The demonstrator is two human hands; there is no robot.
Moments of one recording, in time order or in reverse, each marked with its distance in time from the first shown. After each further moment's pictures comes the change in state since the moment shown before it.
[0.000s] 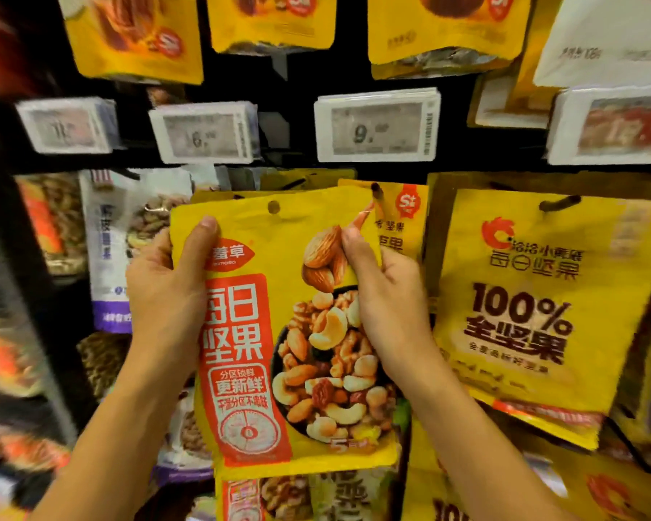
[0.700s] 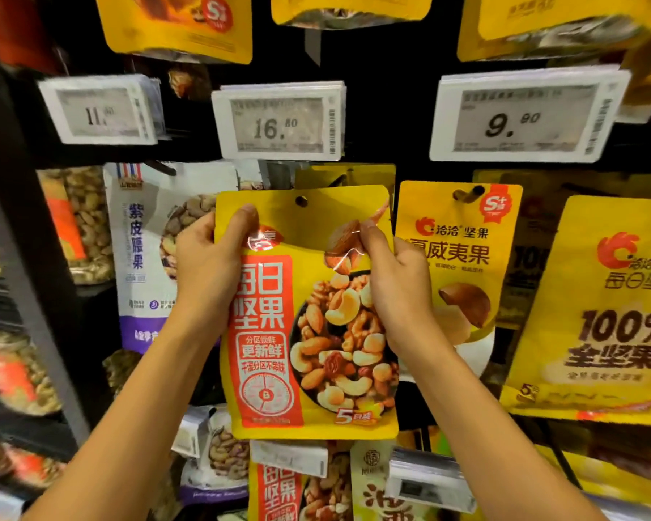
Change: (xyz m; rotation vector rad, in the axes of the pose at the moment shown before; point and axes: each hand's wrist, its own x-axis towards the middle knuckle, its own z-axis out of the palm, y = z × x) left_hand 0.086 -0.045 -0.026 0.062 -0.061 -0.036; right_hand 0.056 0.053 0.067 -0.037 0.163 0.083
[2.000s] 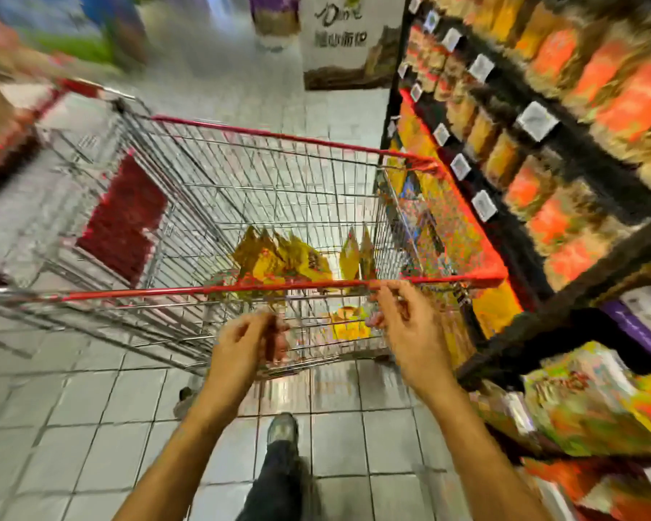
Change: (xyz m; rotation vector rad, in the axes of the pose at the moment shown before) left_hand -0.503 0.093 -0.318 0.429 1.107 -0.574; right_hand -0.456 0.004 0.122 0.234 -1.427 0.224
